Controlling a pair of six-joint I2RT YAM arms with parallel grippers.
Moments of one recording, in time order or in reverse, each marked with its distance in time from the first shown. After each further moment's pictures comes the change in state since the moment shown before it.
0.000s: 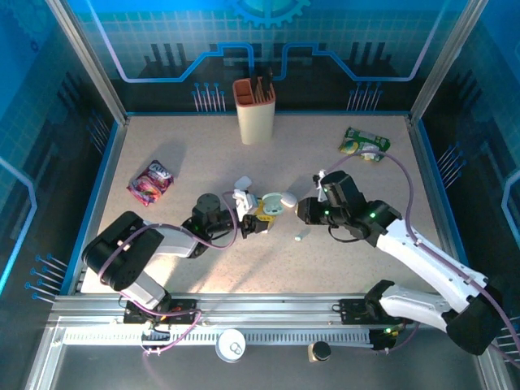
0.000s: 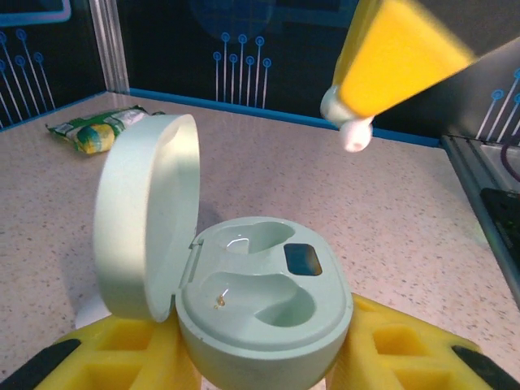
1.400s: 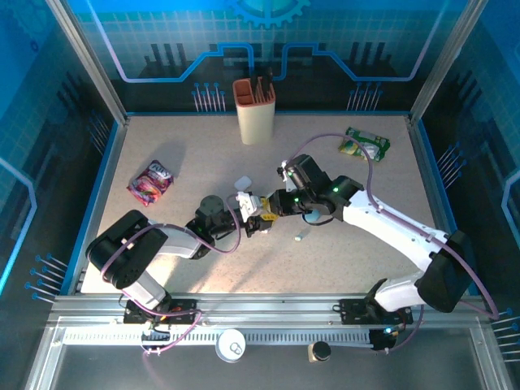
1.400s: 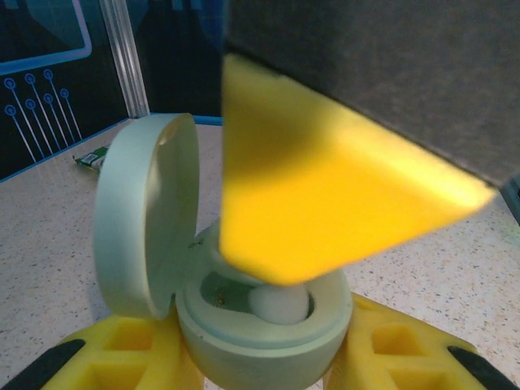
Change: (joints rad) left arm -0.038 0.013 0.007 0.034 -0.070 0.069; right arm 0.073 0.315 0.233 -0.069 -0.064 -0.083
